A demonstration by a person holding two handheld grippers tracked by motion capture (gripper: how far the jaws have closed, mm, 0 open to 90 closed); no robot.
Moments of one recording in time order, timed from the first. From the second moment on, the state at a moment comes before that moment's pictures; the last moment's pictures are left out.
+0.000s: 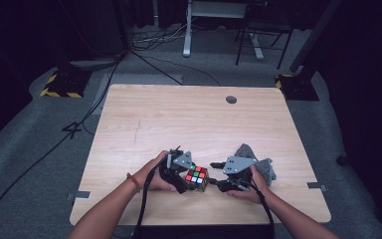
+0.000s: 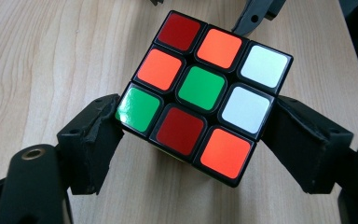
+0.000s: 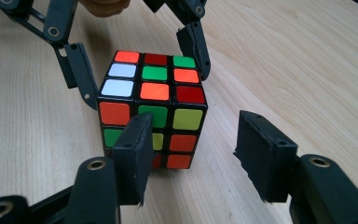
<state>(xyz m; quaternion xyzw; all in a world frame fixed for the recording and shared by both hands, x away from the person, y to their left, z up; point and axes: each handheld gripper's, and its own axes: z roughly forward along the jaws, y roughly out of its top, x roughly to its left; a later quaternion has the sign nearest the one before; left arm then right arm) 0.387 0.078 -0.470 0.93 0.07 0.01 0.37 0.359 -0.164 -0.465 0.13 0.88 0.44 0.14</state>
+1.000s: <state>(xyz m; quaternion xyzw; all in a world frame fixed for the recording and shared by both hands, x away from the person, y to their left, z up) 0.395 0.103 -0.482 0.94 0.09 0.01 0.33 0.383 -0.110 -0.446 0.11 0.88 0.45 0.12</state>
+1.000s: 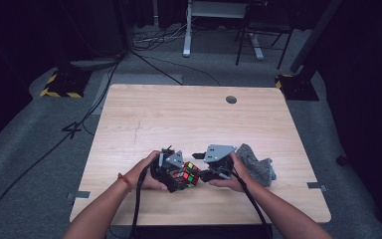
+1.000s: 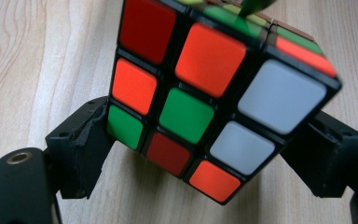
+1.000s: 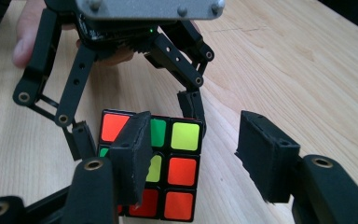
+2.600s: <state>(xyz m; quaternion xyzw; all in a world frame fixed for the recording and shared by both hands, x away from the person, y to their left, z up) 0.403 0.132 -0.479 0.90 0.20 0.05 0.39 0.382 -0.243 -0.447 0.21 0.87 0.41 0.17</state>
